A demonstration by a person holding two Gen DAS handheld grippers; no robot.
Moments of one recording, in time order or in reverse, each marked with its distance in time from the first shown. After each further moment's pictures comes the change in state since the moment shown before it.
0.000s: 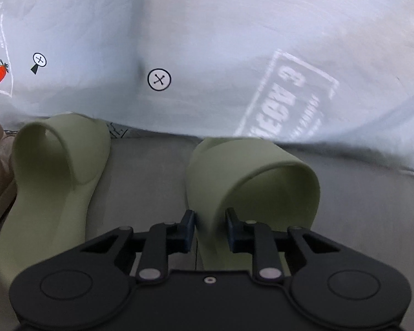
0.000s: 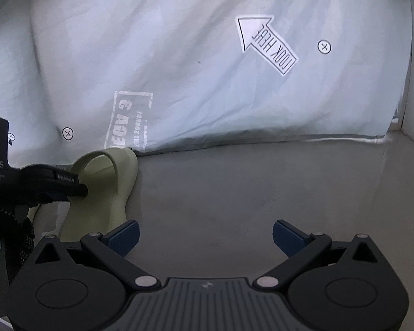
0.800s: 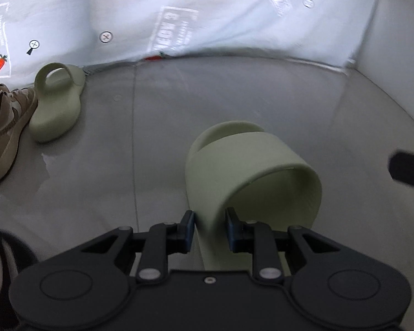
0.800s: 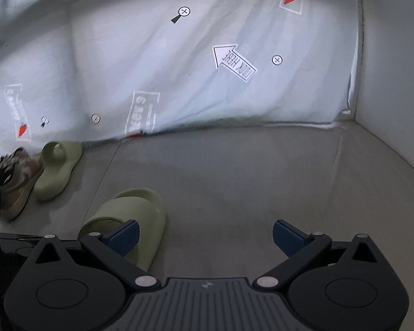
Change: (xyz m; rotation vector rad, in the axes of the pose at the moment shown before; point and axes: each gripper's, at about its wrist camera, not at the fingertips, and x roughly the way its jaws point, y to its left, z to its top) left arm -0.185 -0.021 -0.165 0.253 0.142 -0.175; right arm -0.189 -0.030 -0.087 -0.019 0.007 -0.041
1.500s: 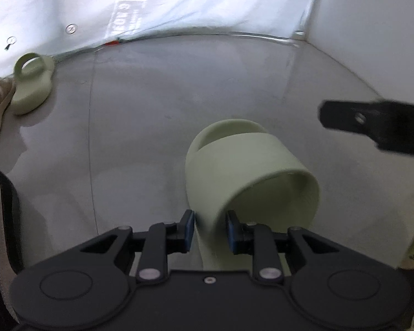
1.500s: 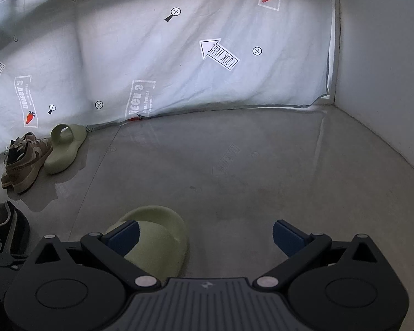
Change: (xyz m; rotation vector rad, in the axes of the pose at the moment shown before) left arm -0.064 -0.048 -0.056 0.086 0.039 -0.120; right arm -0.062 -0.021 -0.045 0.012 0.021 -0.019
